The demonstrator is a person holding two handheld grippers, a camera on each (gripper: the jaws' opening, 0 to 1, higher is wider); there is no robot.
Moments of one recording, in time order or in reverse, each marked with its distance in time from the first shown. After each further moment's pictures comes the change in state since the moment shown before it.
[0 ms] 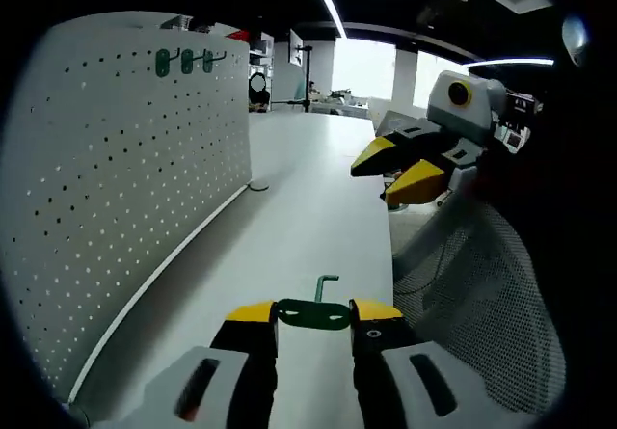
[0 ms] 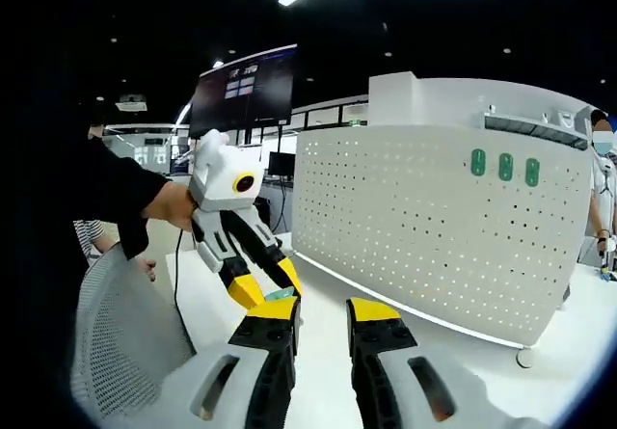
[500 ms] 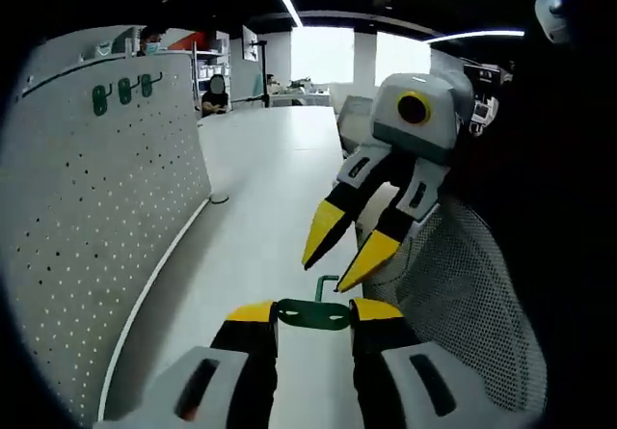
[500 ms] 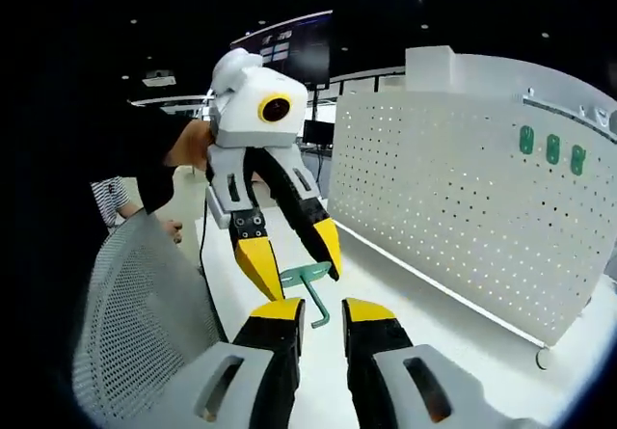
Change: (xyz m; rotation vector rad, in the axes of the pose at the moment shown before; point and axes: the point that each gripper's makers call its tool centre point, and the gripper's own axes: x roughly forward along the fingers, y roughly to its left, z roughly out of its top) left arm 0.008 -0.043 0.018 0.167 0.068 -0.120; right arm 0.010 0.032 -0.031 -0.053 0.152 0.144
